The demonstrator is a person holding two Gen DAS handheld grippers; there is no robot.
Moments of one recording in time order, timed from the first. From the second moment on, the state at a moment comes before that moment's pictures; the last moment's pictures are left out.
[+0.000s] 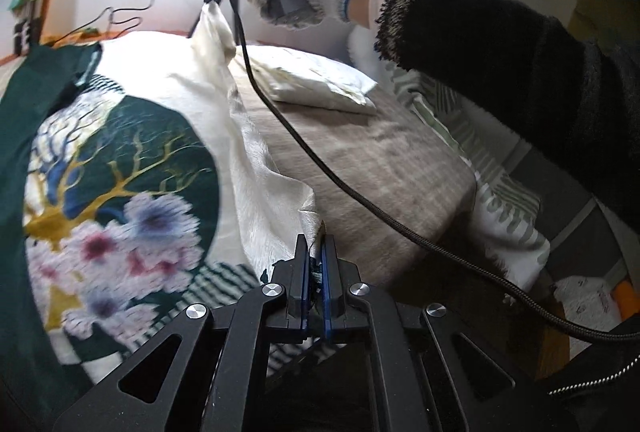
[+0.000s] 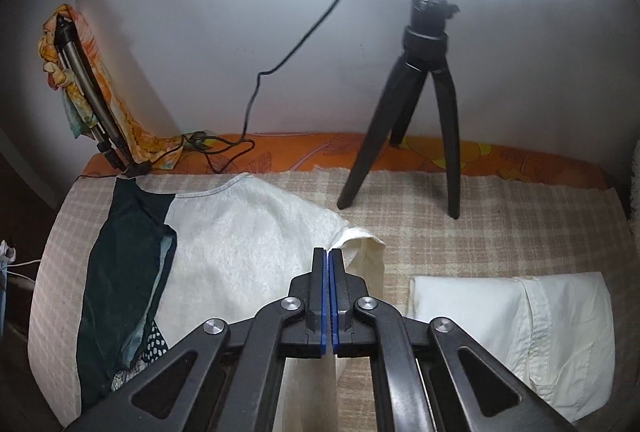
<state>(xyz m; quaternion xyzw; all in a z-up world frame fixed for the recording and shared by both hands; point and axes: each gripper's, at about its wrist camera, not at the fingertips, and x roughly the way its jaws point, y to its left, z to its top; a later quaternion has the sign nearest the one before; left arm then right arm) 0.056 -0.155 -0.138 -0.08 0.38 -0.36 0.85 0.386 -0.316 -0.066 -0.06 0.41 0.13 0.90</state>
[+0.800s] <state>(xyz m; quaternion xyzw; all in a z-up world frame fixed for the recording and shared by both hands) 0.045 -0.085 -0.159 -0.14 0.39 -0.30 0.86 0.375 -0.112 -0.121 -0.19 0.41 0.18 0.87</state>
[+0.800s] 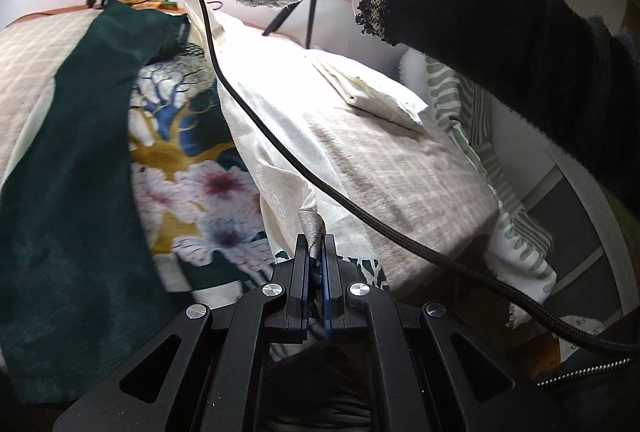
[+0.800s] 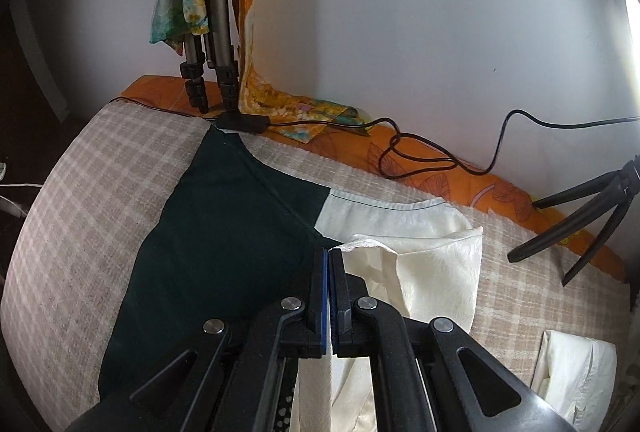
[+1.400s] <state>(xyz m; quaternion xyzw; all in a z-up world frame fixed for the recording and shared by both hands) 0.035 -0.057 -0.155 -0.17 0.39 -0.29 0.86 0.325 -0.200 -0.076 -0.07 0.38 0.27 0.88</state>
